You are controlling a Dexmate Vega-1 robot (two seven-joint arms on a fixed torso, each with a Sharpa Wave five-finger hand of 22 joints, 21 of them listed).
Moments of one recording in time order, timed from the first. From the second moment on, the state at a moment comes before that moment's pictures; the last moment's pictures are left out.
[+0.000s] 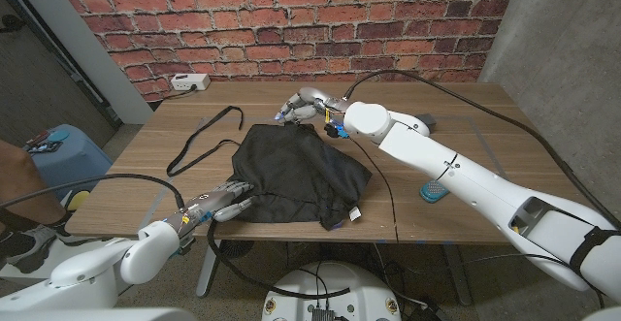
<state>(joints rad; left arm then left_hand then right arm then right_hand) 1.73 1.24 0.11 -2.14 0.30 0.27 0.14 0.03 0.15 0.52 0.15 0.20 0.09 -0.04 0.18 0.18 0.02 -0.05 0.19 0.18 -0.06 0.03 0.18 0.17 -0.06 0.05 0.18 0.17 -0.49 -0.49 -0.86 -1.82 0.08 -0.36 0.12 1.37 0.07 0.21 -0.15 0.20 1.02 -0.04 0.21 0.25 1.02 -0.12 0.60 0.59 1.05 -0.17 0.34 0.61 0.93 -0.13 0.51 0.19</state>
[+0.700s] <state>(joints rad) 1.70 1.26 0.15 -2.14 0.27 0.27 0.15 0.04 0.15 0.53 0.15 0.20 0.09 -0.04 0.18 0.17 0.02 -0.05 0.19 0.18 -0.06 0.03 0.17 0.16 -0.06 0.06 0.19 0.17 -0.44 -0.42 -0.90 -1.73 0.08 -0.31 0.17 1.37 0.08 0.21 -0.15 0.19 1.02 -0.04 0.21 0.25 1.02 -0.12 0.60 0.59 1.06 -0.18 0.32 0.61 0.92 -0.13 0.52 0.19</state>
